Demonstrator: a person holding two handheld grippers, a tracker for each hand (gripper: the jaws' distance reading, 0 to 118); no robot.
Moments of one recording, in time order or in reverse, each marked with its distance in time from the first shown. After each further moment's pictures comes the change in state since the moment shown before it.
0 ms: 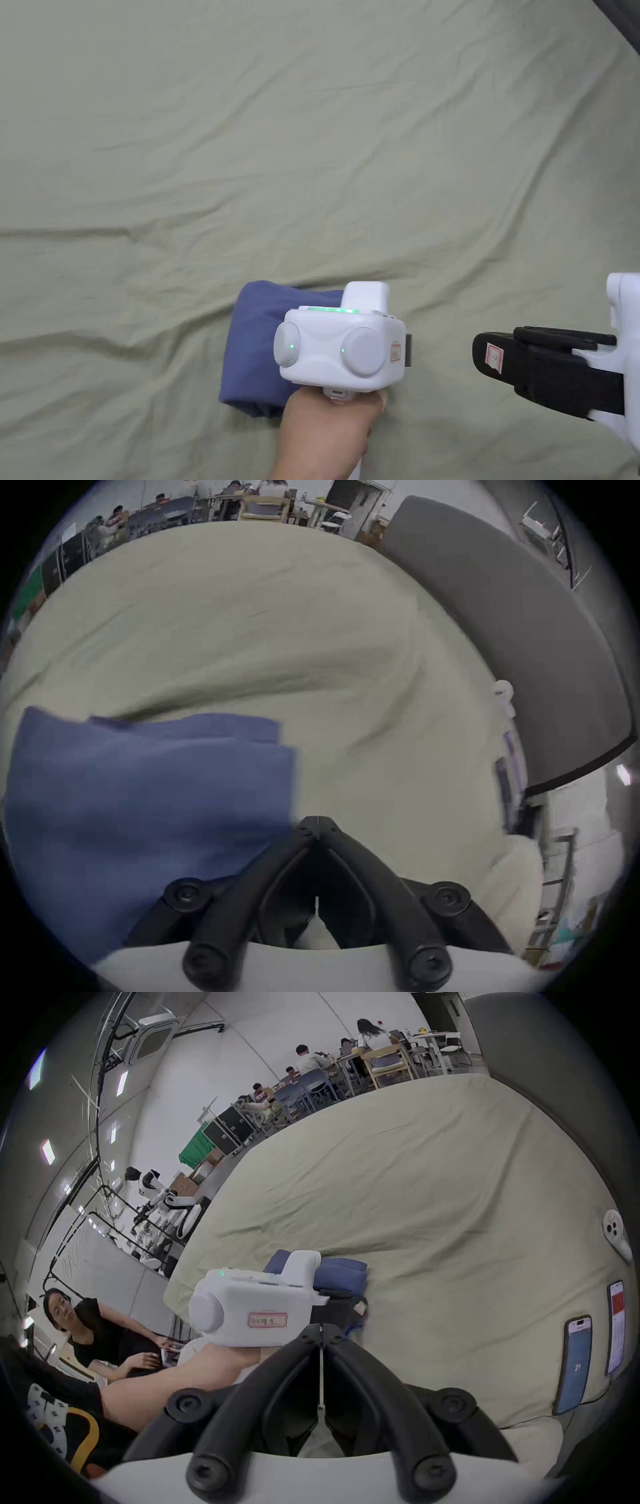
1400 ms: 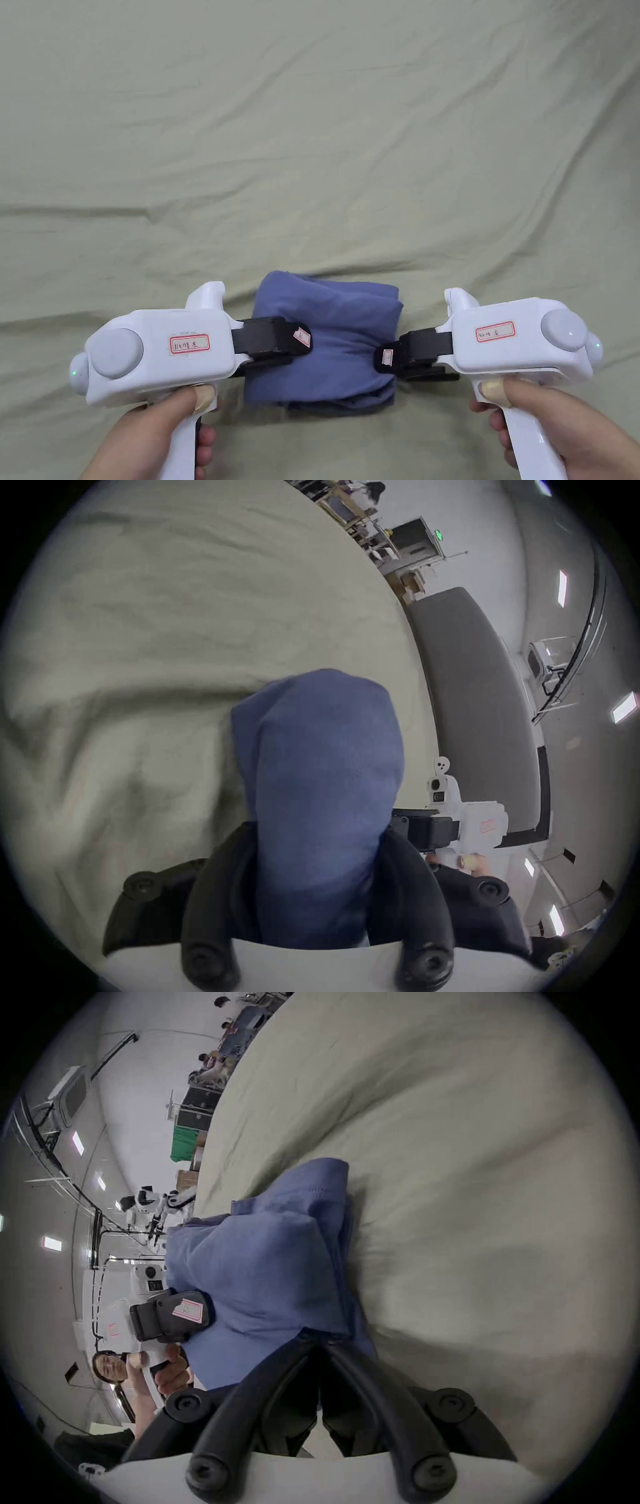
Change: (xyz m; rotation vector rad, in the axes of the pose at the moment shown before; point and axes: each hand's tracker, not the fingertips) left arm -0.200 -0.036 0.083 0.057 -0.229 0.386; right arm 0.083 -0.017 -0.221 -0.352 0.205 -0.360
